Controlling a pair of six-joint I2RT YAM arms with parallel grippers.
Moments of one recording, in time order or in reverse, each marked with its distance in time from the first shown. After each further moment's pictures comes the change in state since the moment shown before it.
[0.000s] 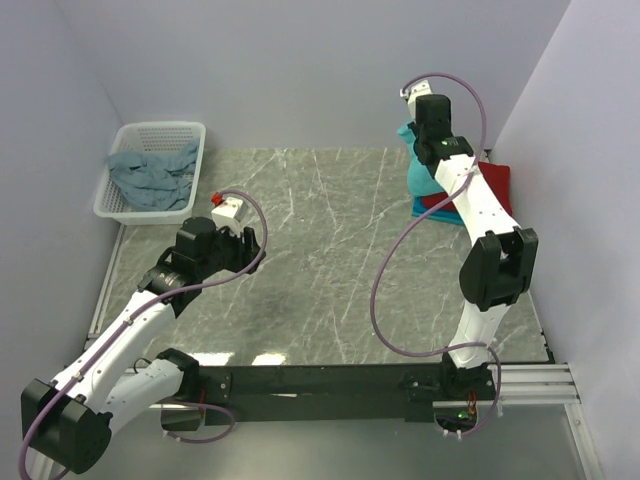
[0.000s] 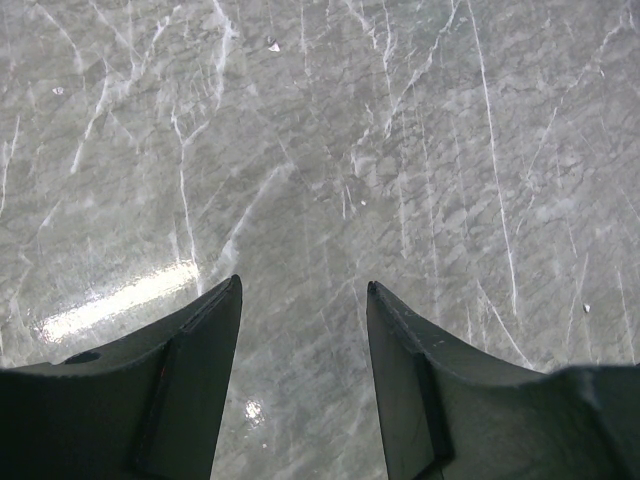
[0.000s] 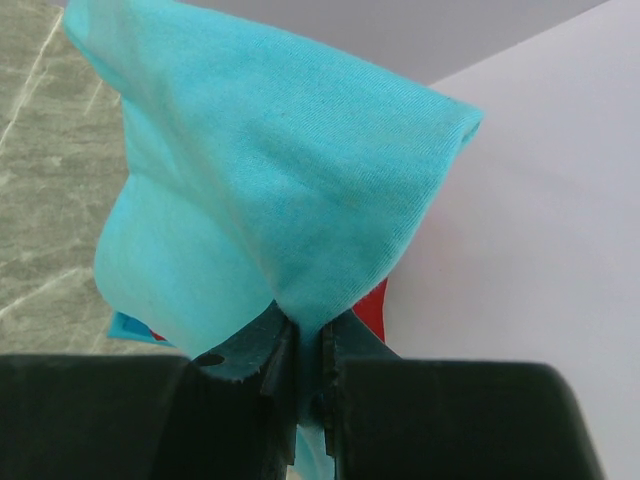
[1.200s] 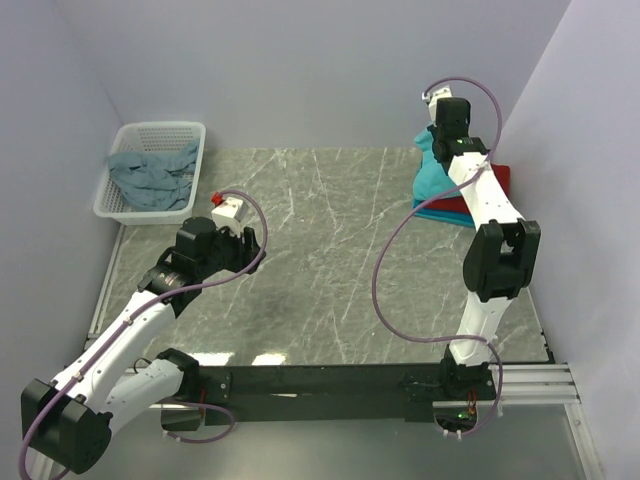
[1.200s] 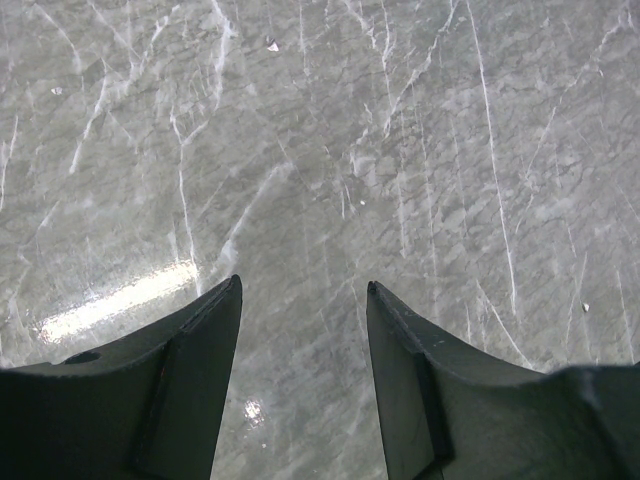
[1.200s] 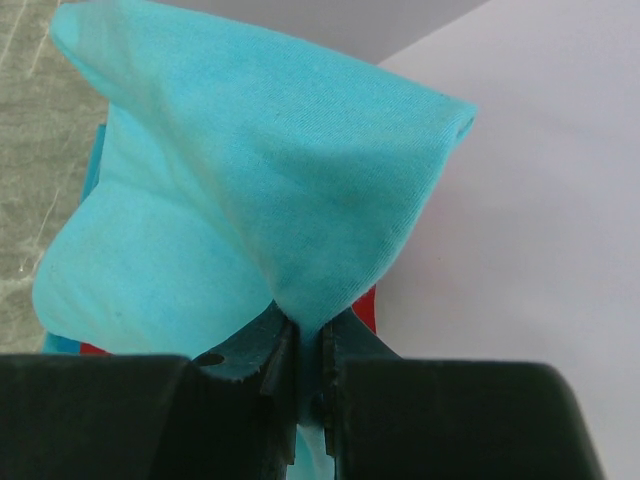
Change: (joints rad) left arm 0.000 0.000 0.000 0.000 0.003 0.000; right arm -0.122 0.061 0.000 0.024 -0.055 0.000
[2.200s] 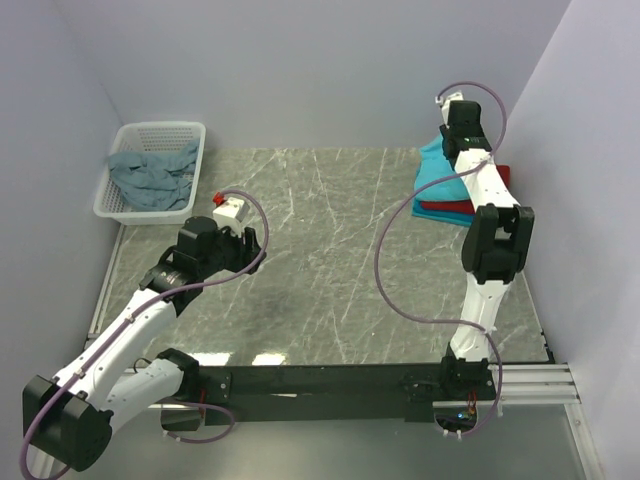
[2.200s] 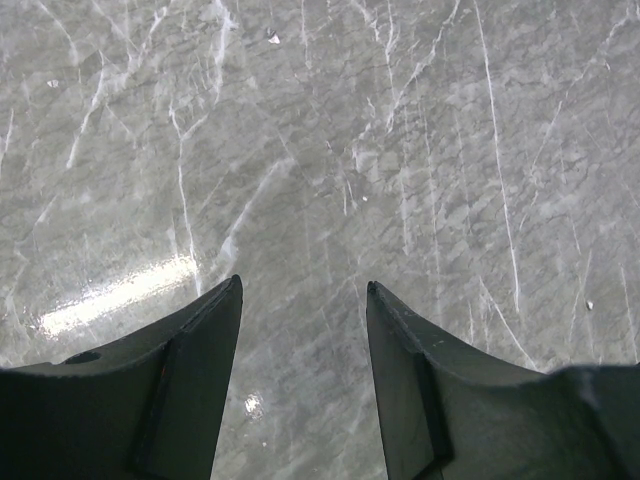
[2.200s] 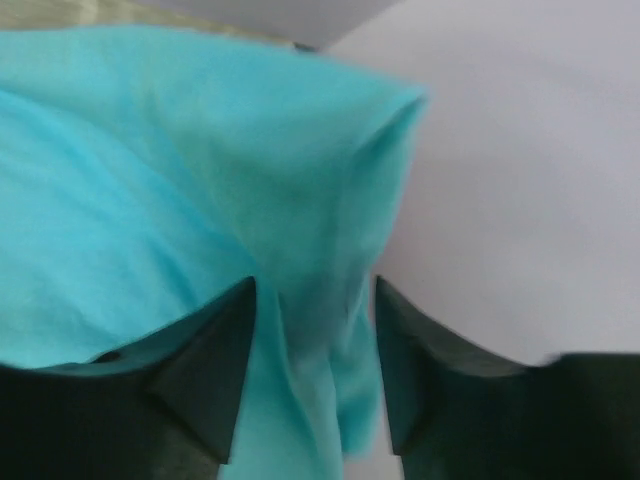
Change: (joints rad) left arm 0.000 0.015 0.000 0.000 0.000 0.000; right arm -0.092 0.171 0.094 0.058 -0.003 -0.045
